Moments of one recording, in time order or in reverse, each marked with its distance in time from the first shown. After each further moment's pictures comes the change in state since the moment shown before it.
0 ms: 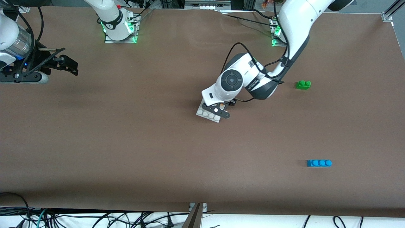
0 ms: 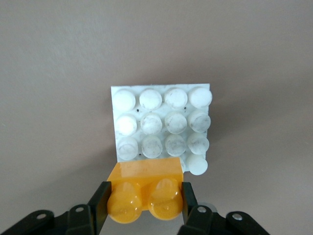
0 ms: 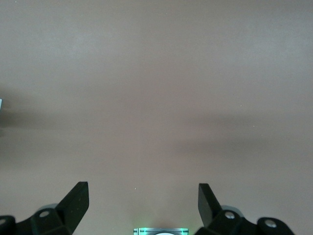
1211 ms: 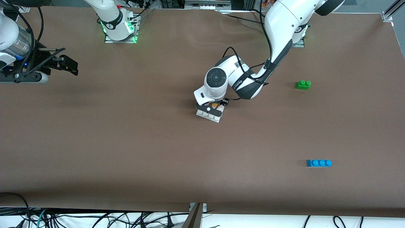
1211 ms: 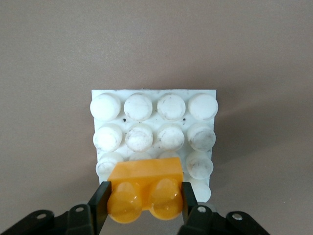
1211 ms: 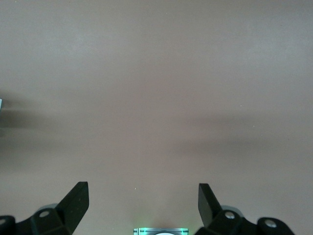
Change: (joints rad) left arm -0.095 0.054 0.054 0.000 0.084 0.079 -0.098; right arm 0.000 0.000 0.000 0.000 0.000 0.000 0.000
